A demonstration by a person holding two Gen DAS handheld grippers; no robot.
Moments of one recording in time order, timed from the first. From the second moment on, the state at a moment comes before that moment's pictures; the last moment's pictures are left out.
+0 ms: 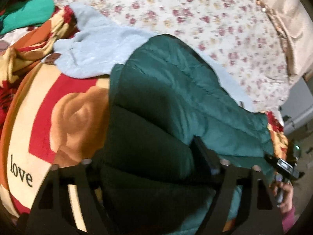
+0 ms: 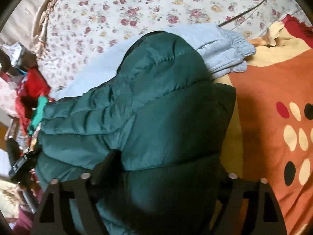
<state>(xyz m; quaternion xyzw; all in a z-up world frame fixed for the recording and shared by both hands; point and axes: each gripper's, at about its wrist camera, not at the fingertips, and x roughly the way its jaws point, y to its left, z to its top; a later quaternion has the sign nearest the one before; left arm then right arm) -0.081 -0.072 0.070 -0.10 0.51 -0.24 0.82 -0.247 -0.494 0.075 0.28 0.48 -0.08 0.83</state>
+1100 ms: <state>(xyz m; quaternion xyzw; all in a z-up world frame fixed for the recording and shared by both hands) -0.200 -0.133 0.137 0.03 0.40 -0.20 0.90 -0.275 -0.336 0.152 0.14 0.40 -0.14 0.90</state>
